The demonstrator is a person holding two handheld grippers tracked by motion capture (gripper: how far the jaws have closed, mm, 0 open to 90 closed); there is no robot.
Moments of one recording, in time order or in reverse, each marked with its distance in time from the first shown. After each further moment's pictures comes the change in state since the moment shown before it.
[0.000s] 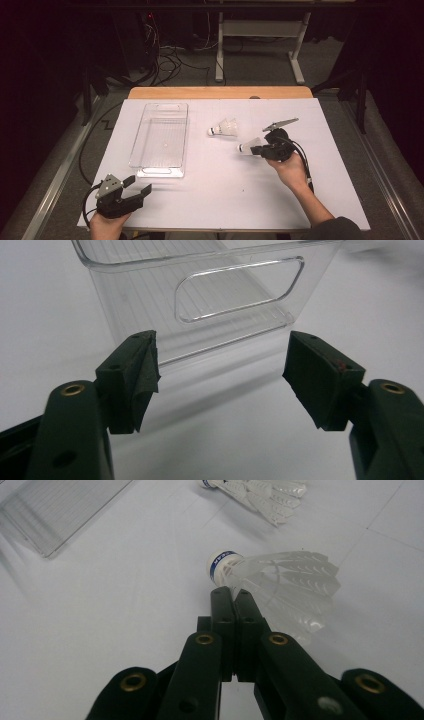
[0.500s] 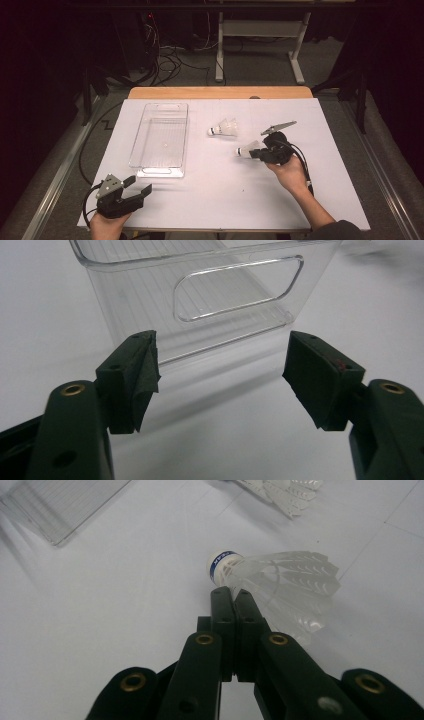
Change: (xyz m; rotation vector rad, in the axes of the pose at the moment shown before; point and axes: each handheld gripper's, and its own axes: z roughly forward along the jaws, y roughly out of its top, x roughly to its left) left arm 0.000 0.000 0.000 0.003 0.000 0.002; right arm 0.009 -0.005 0.000 0.015 0.010 -0.022
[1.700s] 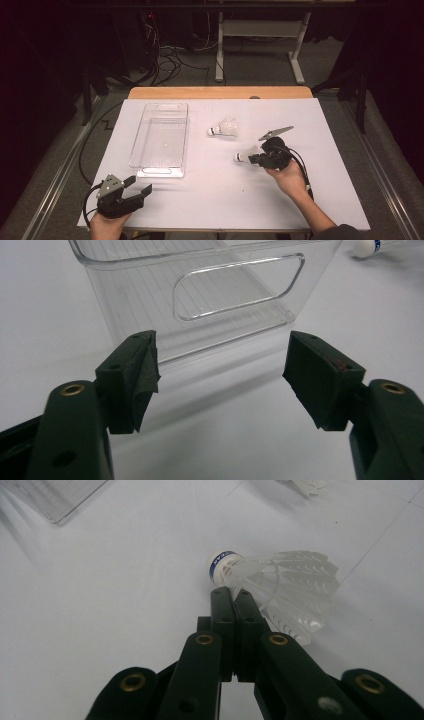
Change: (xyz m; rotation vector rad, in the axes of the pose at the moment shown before) left arm 0.000 0.000 0.001 0.003 0.002 0.001; right arm 0.008 -0.009 0.005 0.032 0.003 -0.021
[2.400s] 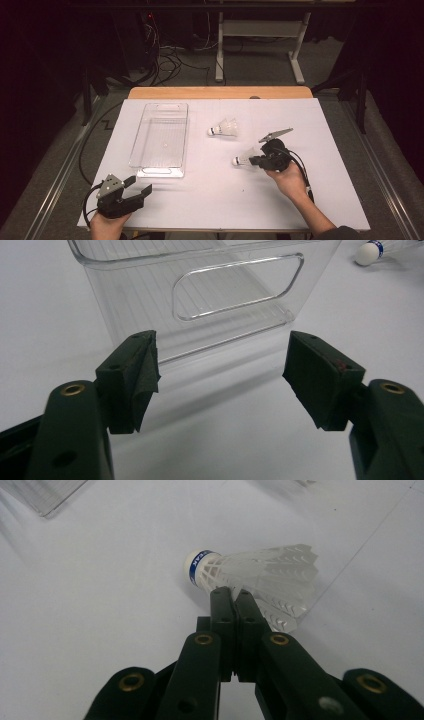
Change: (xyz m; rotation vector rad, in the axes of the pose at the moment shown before) left arm 0.000 0.000 0.000 0.004 -0.001 0.002; right arm 0.000 -0.005 0.004 0.010 -0.018 0.009
